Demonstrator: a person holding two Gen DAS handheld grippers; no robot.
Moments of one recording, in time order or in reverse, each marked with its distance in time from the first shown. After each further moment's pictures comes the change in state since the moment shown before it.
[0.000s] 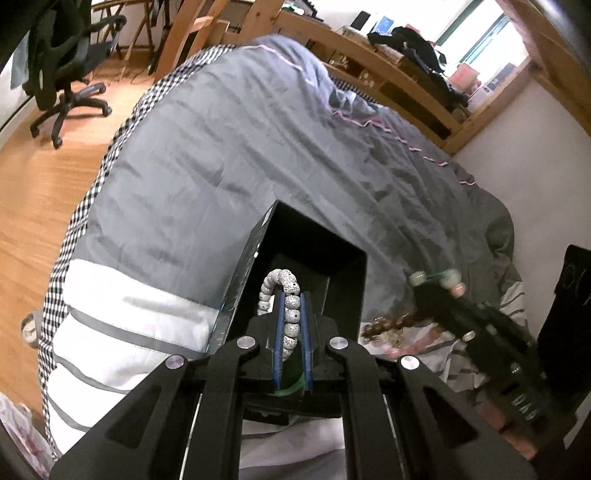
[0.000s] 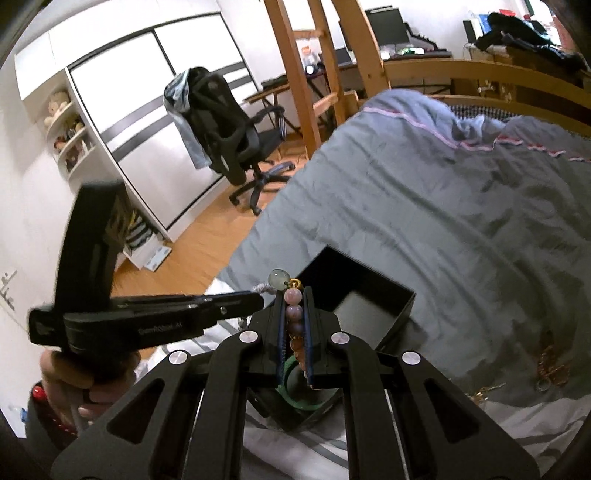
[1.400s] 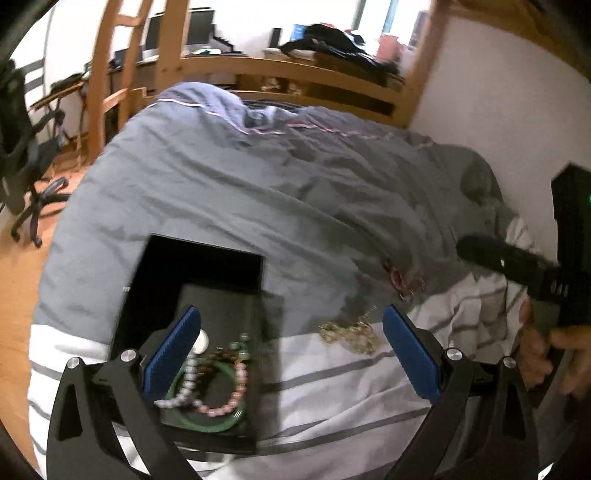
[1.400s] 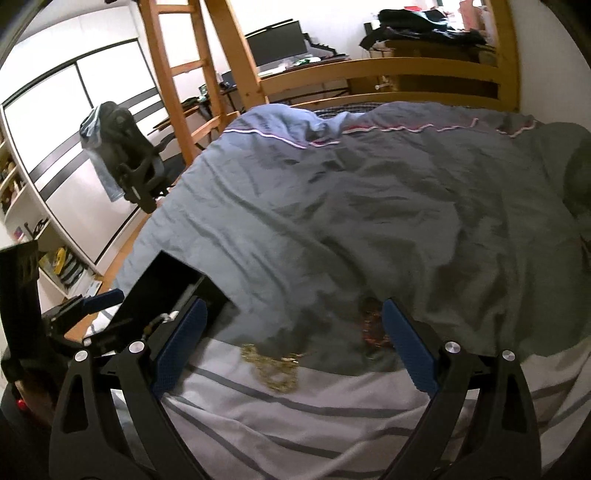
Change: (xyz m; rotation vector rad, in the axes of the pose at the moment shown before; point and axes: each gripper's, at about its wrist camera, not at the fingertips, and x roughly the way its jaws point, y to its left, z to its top) left arm 0.029 -0.114 -0.043 0.360 -0.145 0.026; right arm -0.102 -0.151 -0.031 0.161 -0.076 -0.297
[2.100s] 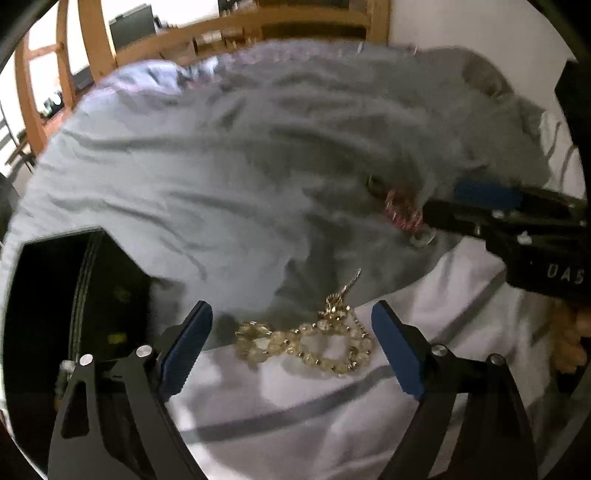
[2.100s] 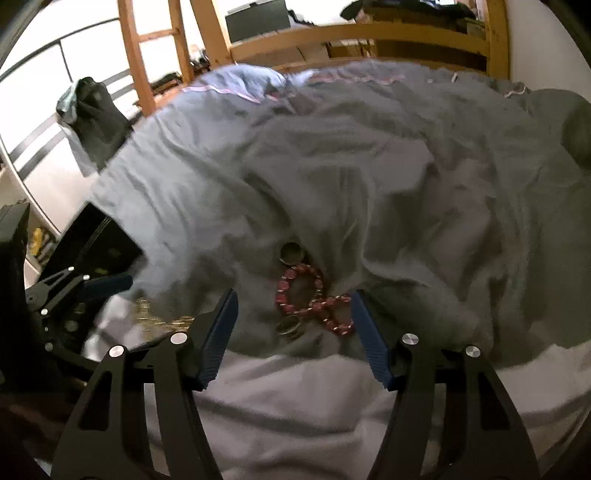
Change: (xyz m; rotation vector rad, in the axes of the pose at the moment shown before) left arm 0.131 -0.079 -0.031 0.222 0.191 0.117; right arm 0.076 -0.069 -0.046 -0.022 0.088 -0.082
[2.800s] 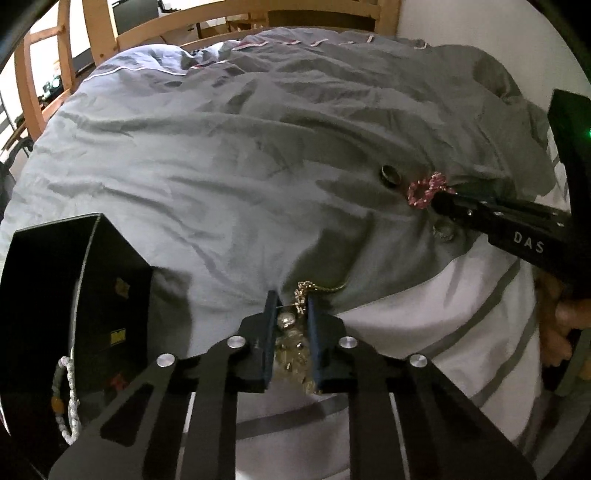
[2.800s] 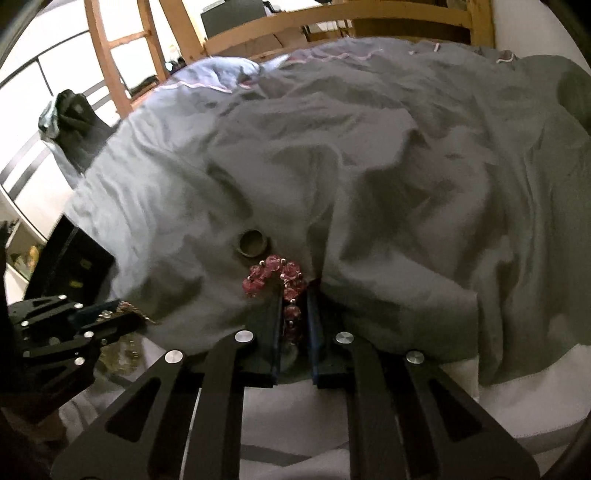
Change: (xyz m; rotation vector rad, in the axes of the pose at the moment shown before) left arm -0.004 0.014 0.006 -0.045 0.025 -0.021; right arm 0.017 -0.022 -0.001 0.082 0.006 0.013
